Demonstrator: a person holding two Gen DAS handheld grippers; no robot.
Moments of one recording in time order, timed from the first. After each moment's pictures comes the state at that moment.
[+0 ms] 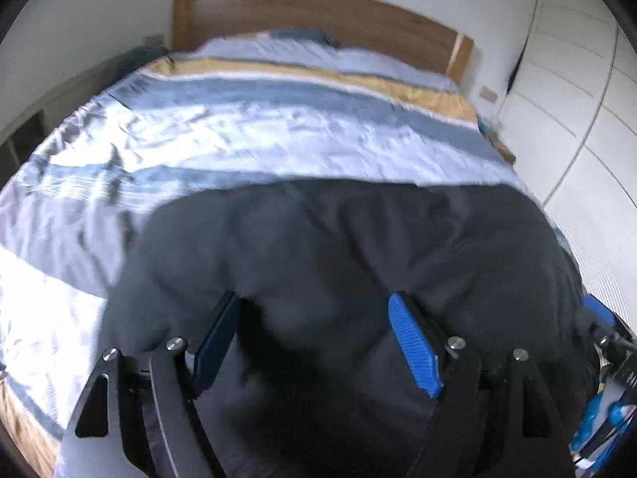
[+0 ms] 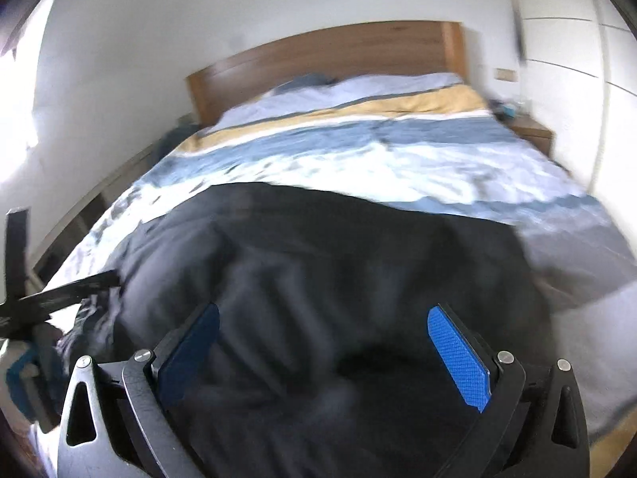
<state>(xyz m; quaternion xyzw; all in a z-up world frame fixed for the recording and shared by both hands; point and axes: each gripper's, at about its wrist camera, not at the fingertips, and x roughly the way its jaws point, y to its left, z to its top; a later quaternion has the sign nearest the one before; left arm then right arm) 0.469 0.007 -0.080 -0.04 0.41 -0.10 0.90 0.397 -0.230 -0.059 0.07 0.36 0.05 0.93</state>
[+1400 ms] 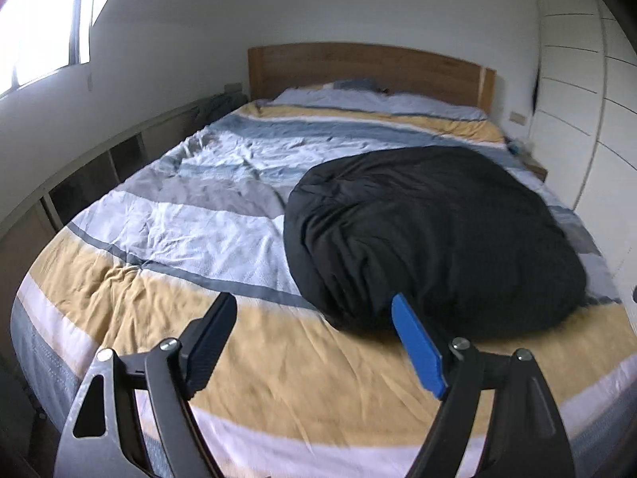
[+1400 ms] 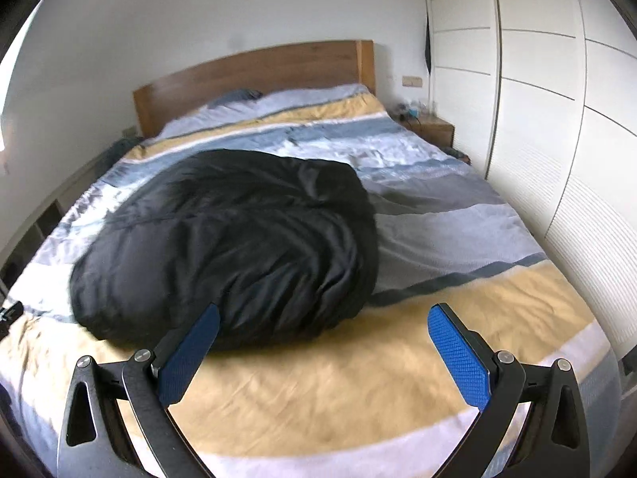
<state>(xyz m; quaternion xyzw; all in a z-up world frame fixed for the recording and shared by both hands) 0.123 0.080 -0.018 0.00 0.31 0.02 0.95 0.097 -0.257 0.000 0.08 0.31 -0.11 0.94</state>
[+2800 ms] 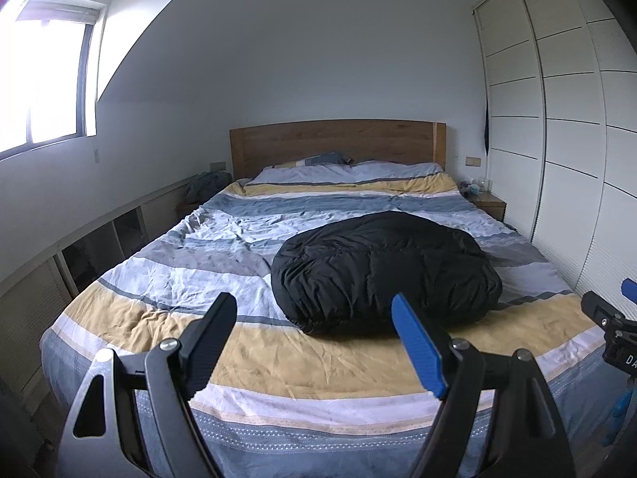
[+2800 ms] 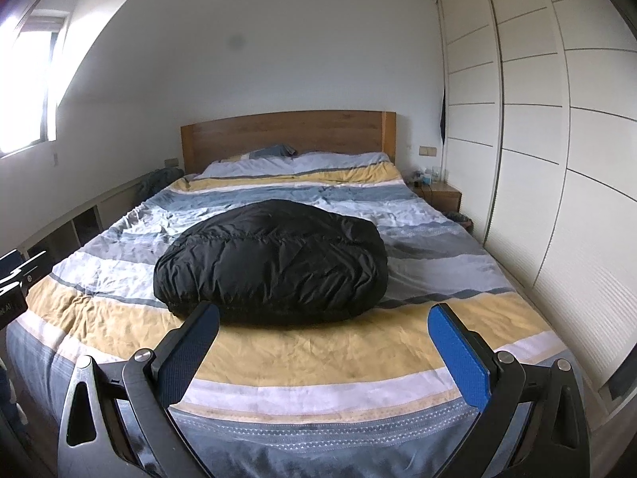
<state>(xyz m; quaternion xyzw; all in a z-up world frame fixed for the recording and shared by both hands) -0.072 0.041 0.078 0.03 0.18 -0.02 0.98 -0.076 -0.173 0.070 0.02 0.22 -0.09 0.97</state>
